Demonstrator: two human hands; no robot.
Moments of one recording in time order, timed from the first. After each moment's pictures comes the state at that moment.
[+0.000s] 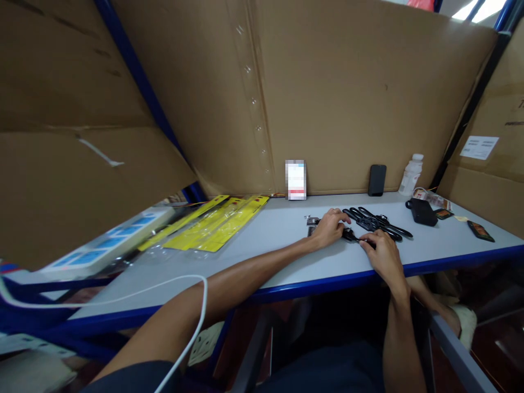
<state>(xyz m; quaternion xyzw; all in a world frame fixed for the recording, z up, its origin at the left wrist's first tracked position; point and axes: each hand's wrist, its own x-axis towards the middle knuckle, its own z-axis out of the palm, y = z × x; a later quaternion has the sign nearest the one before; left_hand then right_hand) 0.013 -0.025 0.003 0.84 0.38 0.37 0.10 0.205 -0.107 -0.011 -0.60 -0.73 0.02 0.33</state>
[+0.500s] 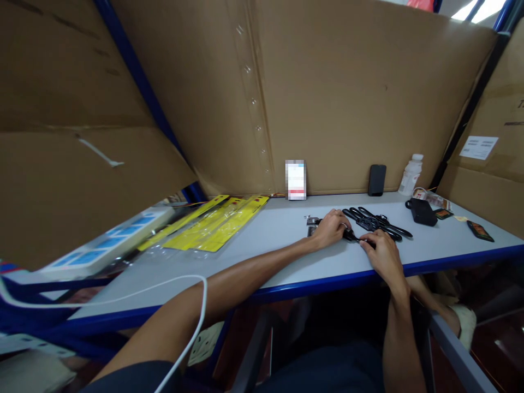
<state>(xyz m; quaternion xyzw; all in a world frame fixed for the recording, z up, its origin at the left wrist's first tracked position) 0.013 -0.025 0.004 0.86 0.38 0.34 0.10 0.205 -0.108 -0.011 -0.60 -0.73 0.02 0.33</state>
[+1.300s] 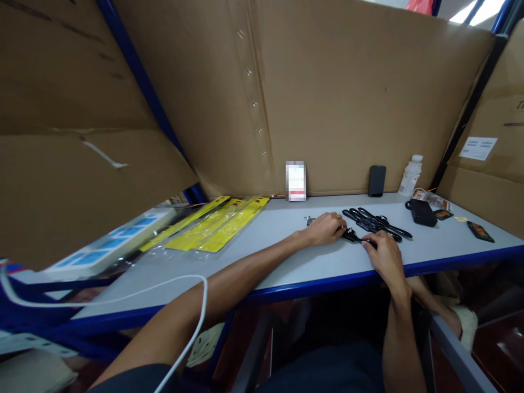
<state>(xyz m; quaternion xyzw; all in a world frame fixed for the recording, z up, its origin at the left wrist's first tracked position) -0.006 -0.021 0.017 0.93 0.32 0.20 0.00 0.206 -0.108 -0.011 -0.63 -0.71 0.00 0.31</state>
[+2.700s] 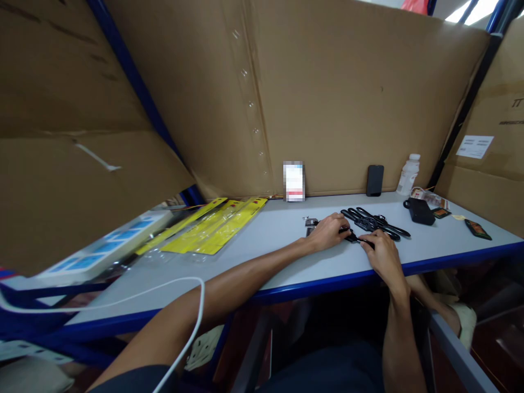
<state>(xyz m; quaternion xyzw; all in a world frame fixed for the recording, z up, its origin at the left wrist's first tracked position) 0.011 -0.031 0.008 0.89 0.36 0.28 0.05 0.206 -0.110 -0.010 -0.61 -0.73 0.01 0.32</state>
